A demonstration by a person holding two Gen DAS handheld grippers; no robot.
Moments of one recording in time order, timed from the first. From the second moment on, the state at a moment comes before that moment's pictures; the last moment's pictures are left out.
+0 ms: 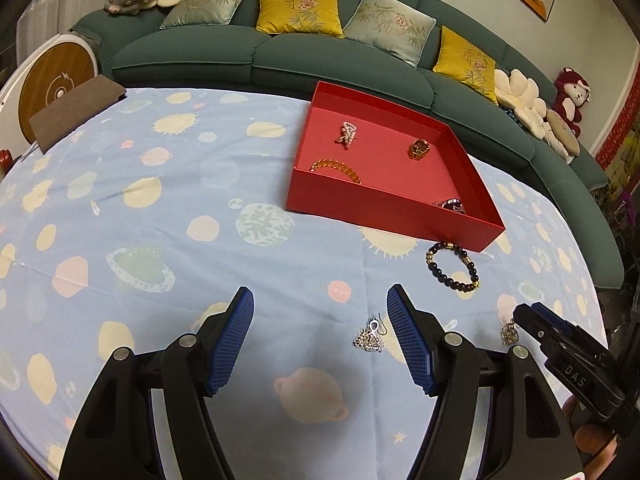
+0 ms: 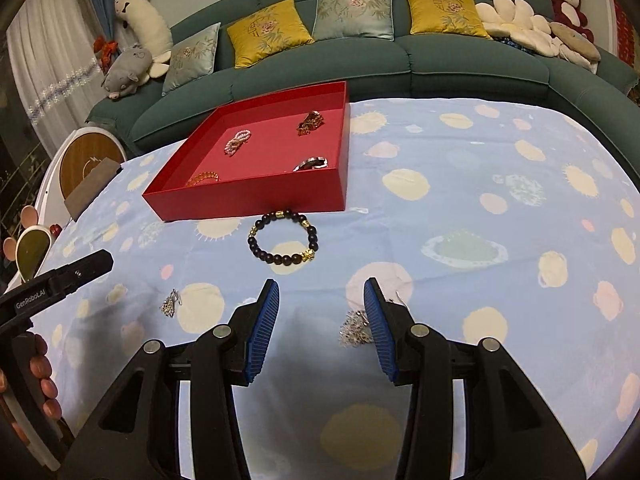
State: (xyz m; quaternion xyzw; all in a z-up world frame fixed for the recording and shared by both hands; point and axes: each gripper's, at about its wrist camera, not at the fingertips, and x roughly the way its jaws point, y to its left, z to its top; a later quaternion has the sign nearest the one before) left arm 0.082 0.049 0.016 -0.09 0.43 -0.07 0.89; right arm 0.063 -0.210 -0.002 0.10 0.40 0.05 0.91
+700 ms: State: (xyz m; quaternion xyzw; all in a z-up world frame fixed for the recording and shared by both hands) left arm 0.086 -0.001 -0.032 -0.04 0.47 -0.10 0.87; right arm 0.059 -0.244 -0.007 0.12 0.41 0.02 0.90
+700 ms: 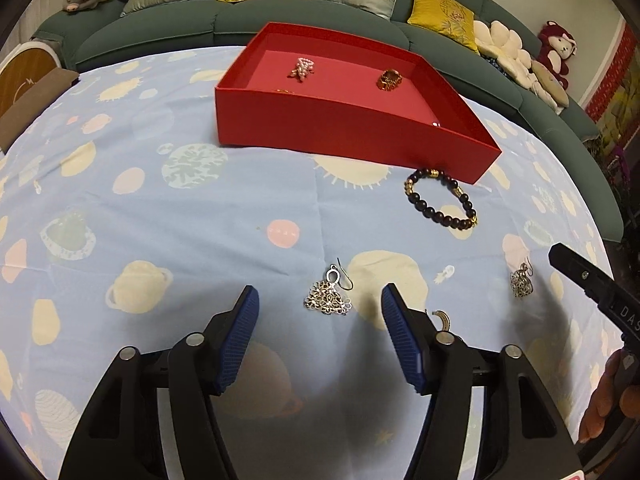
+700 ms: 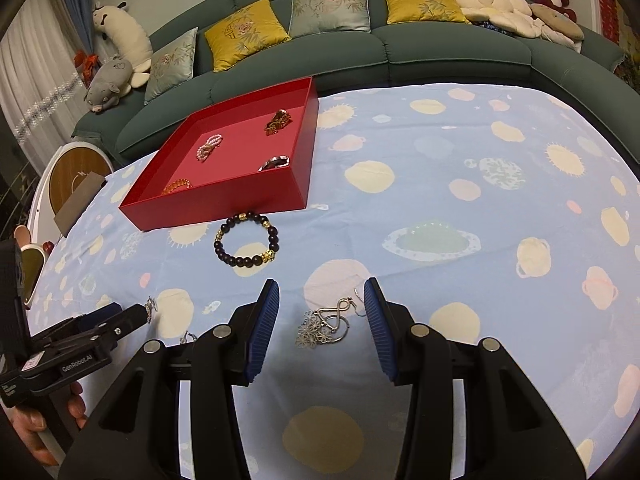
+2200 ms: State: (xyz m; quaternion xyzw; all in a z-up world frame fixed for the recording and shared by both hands) left arm 0.083 0.006 -0.010 -0.04 0.45 -0.14 0.88; right arm 0.081 -0.233 -0.032 0.09 0.42 0.04 0.90
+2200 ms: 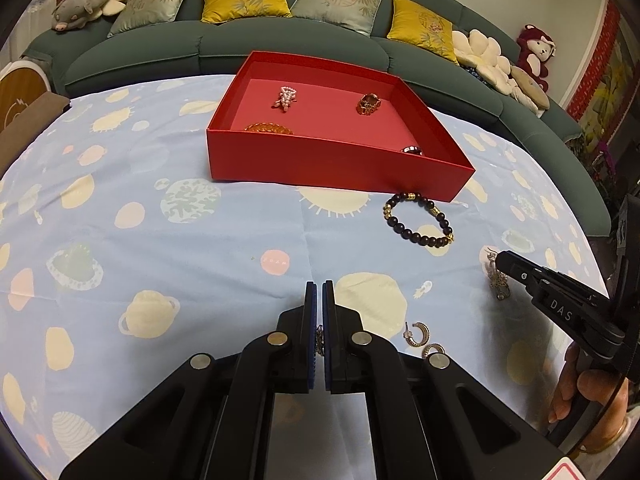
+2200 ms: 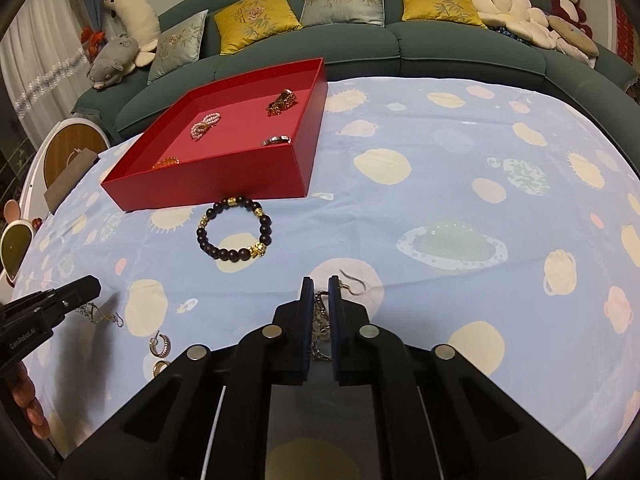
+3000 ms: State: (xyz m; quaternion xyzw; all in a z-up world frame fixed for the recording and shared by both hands) left arm 0.083 0.005 -0.007 -0.05 0.45 -0.14 0.88; right arm 0.089 -0.214 -0.039 0.07 0.44 0.04 0.89
